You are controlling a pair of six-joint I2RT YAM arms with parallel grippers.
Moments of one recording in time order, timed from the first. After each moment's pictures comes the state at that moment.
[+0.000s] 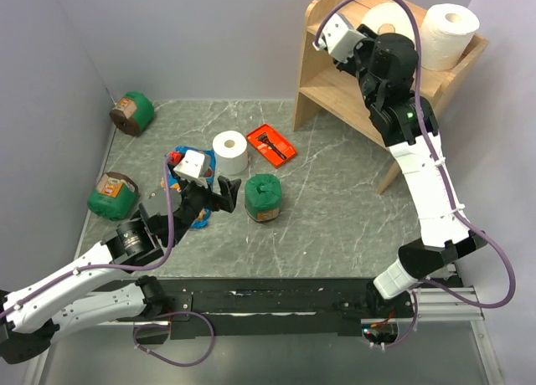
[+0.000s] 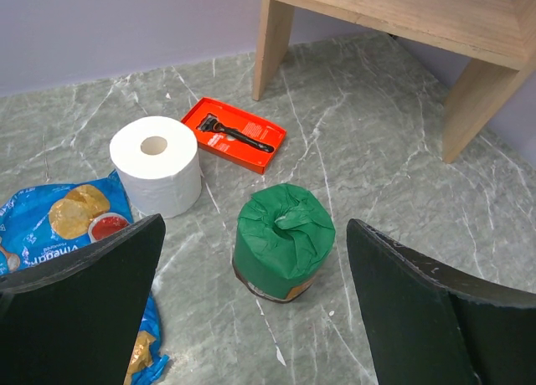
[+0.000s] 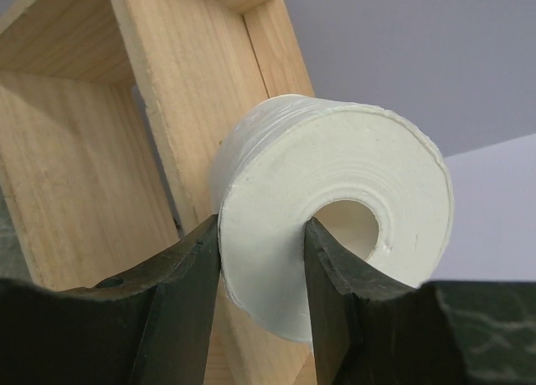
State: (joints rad) left arm -0.99 0.78 0.87 -0.16 -0.53 -0.17; right arm 0.40 1.56 2.08 -0.57 0.38 -1.02
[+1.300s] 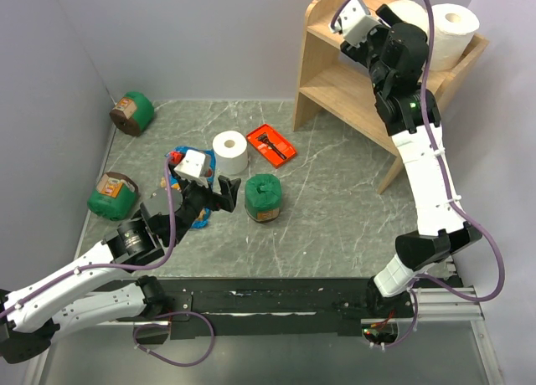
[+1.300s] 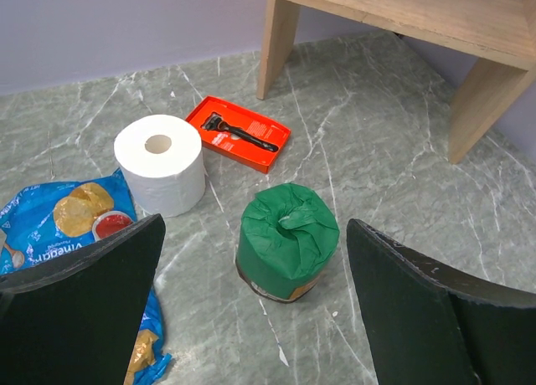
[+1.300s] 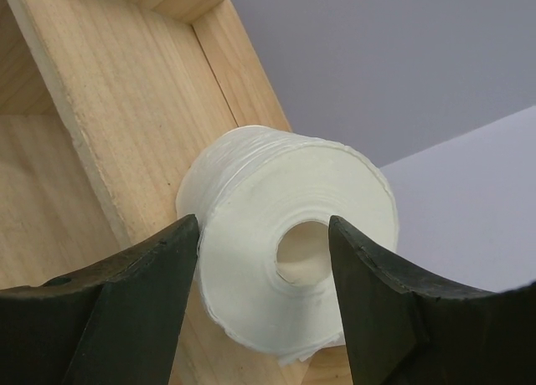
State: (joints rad) left arm -0.99 0.78 0.87 -0.16 -0.54 -0.17; right arm 0.29 1.61 2.12 -0.45 0.32 -0.98
